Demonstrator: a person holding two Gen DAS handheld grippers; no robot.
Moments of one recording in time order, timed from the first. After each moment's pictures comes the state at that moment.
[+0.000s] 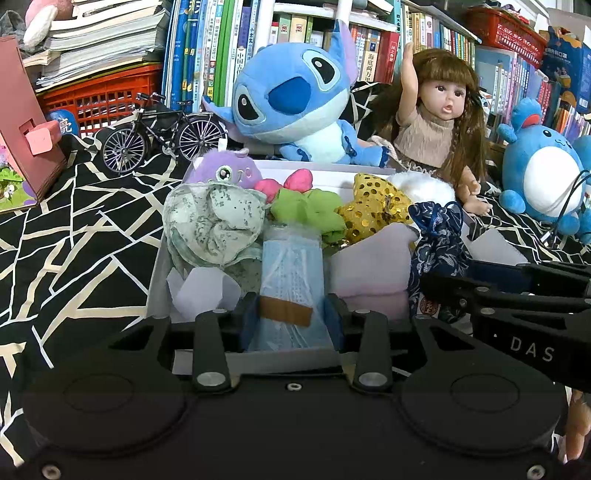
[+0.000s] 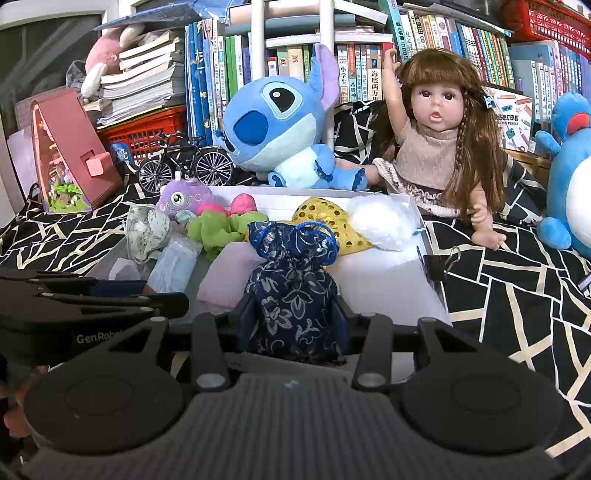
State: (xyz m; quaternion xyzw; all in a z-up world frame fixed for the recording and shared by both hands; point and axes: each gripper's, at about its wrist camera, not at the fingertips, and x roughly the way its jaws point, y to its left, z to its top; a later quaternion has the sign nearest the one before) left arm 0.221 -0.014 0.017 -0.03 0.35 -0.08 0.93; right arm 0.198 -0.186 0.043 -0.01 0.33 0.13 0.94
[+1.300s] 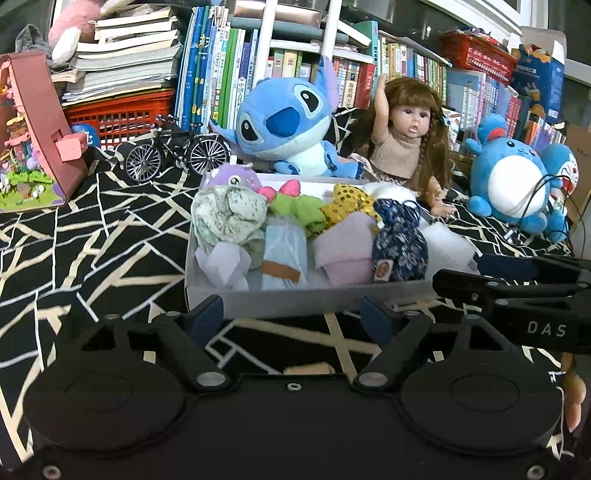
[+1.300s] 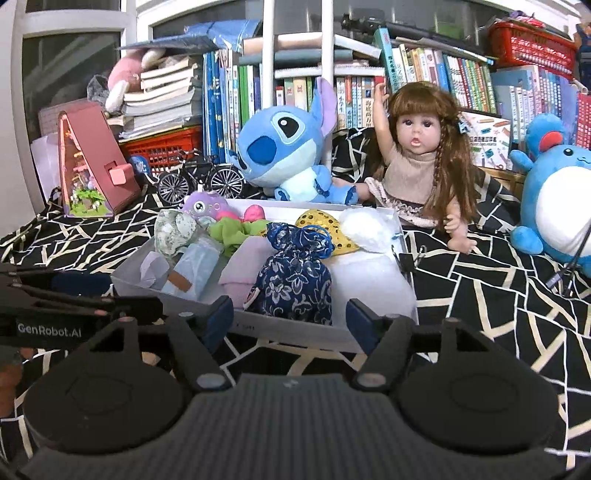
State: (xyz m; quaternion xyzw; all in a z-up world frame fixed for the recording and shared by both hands) left arm 0.145 0.005 0.044 -0.04 0.32 -0.10 0.94; right arm 0.136 -0.203 0.067 -0.01 0.29 0.14 0.95
